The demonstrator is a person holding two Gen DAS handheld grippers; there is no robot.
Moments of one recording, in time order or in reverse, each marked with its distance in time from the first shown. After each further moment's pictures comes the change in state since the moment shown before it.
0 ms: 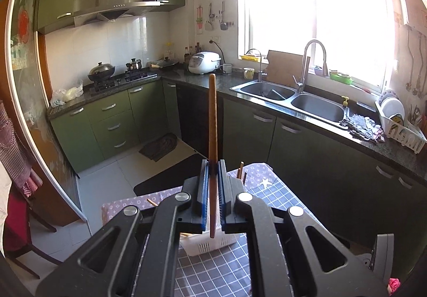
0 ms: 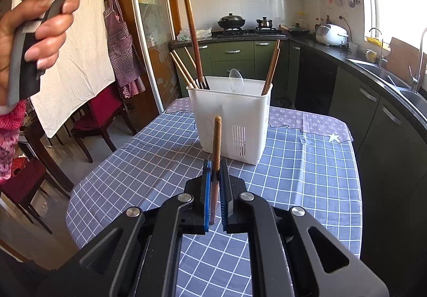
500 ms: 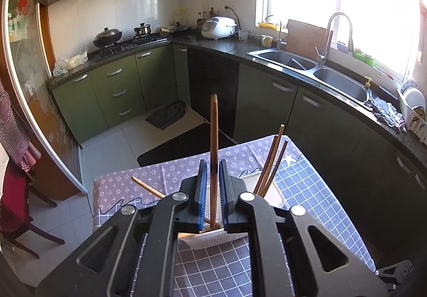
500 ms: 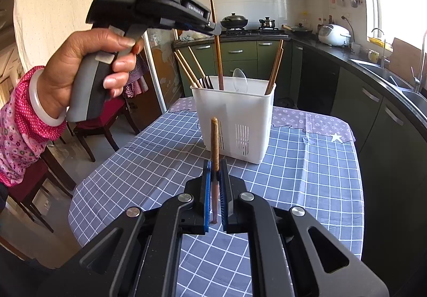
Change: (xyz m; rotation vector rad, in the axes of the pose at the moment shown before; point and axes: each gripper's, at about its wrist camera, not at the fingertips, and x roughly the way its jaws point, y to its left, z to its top) left arm 0.097 0.021 -0.042 -0.054 0.183 0.039; right arm -0.001 0.001 0.000 0.000 0.000 0.012
